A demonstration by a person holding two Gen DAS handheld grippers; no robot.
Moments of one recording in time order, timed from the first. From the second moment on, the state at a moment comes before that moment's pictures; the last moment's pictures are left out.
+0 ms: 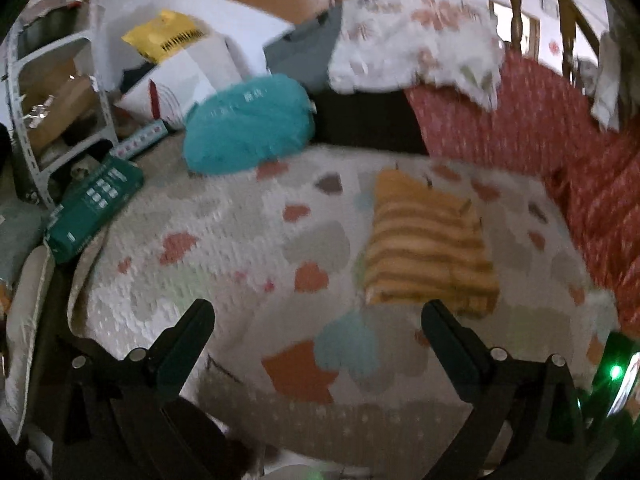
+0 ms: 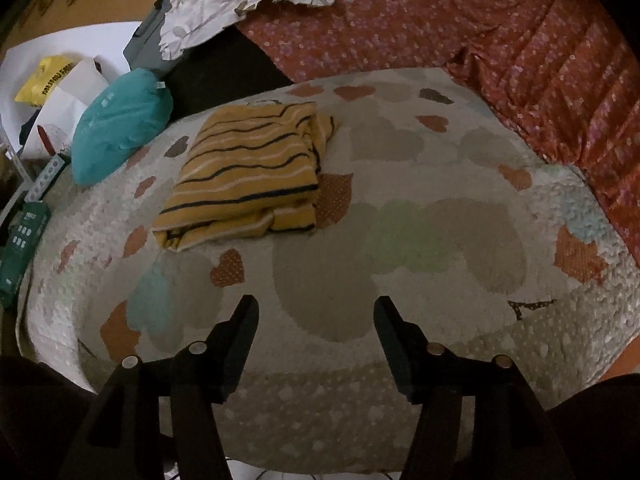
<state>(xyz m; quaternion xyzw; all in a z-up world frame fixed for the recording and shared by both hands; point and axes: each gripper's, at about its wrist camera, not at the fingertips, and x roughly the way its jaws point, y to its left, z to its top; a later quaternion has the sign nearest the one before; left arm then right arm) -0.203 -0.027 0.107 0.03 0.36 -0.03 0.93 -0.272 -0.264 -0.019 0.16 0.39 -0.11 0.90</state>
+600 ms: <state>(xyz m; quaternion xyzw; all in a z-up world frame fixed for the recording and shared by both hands) -0.209 -0.050 0.066 0.05 0.42 -0.07 0.91 -0.264 -0.264 -0.033 0.17 0.41 -0.11 0.89</state>
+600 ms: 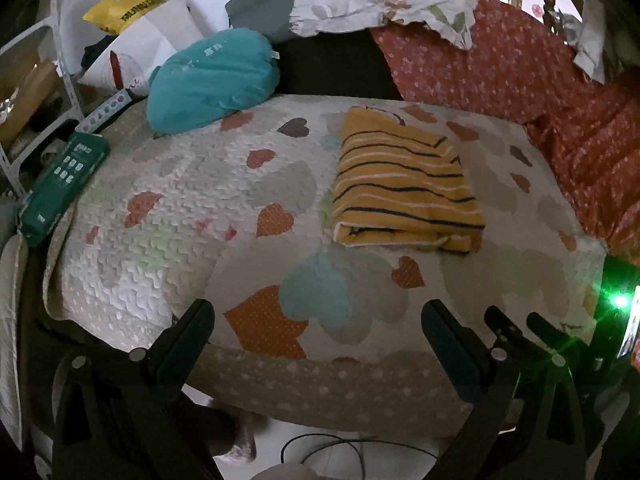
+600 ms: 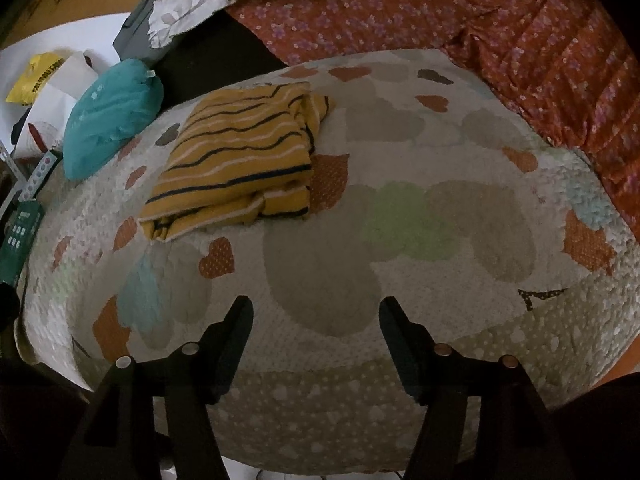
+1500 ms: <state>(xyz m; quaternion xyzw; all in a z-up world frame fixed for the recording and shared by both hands) -0.172 -0.053 -0.003 0.10 0.44 -0.08 0.89 -0.251 -0.241 -0.049 0.12 0.43 -0.12 0.88</state>
